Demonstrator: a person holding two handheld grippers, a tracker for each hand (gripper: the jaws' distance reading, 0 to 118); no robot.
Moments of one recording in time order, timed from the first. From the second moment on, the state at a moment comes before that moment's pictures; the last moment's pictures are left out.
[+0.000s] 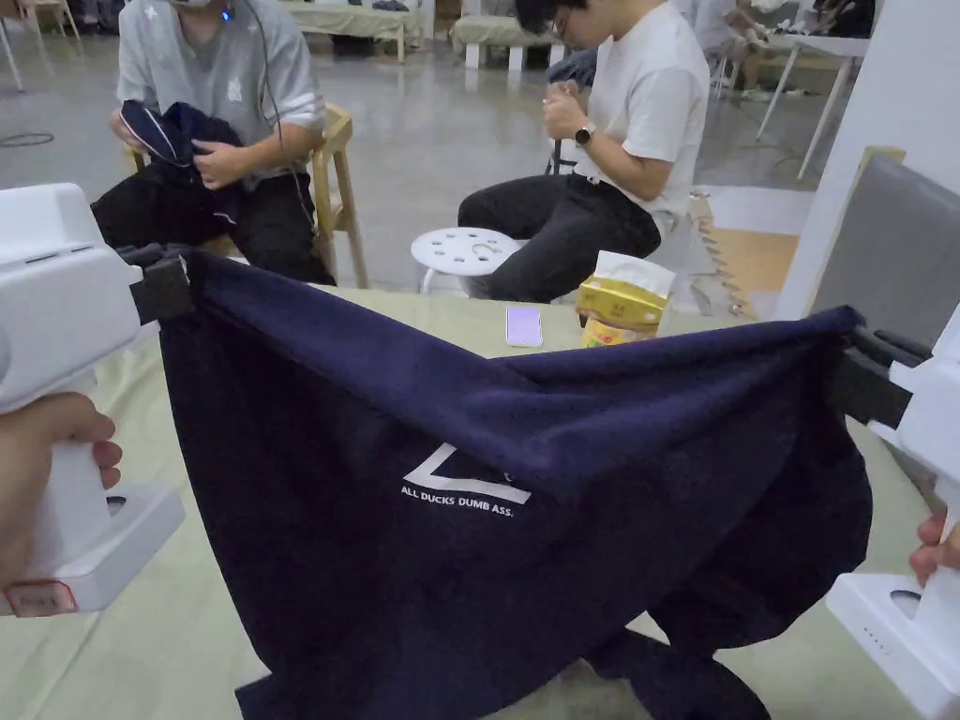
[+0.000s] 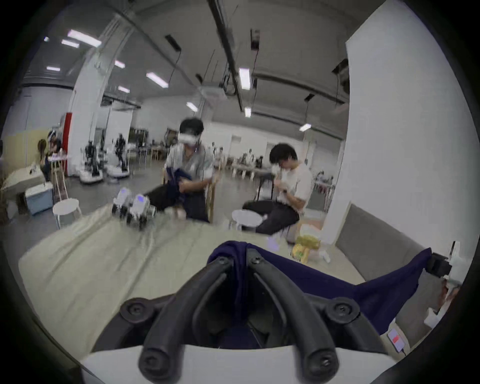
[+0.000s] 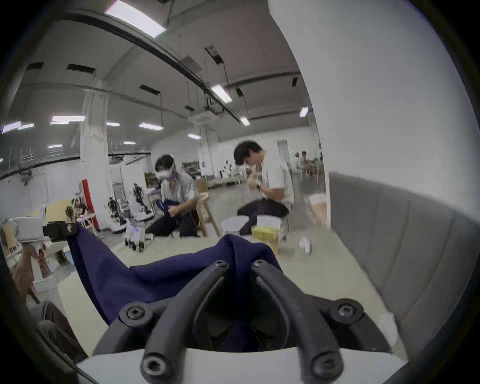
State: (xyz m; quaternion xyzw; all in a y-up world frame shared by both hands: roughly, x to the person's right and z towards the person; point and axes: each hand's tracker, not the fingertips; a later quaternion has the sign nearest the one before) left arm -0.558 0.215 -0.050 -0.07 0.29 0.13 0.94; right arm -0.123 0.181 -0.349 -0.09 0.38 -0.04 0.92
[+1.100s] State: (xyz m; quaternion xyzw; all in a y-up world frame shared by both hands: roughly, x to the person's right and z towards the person) left arm -0.686 0.496 -0.231 0.07 0.41 0.03 0.91; right arm -0.308 0.512 -0.501 0.10 0.29 0.02 0.95
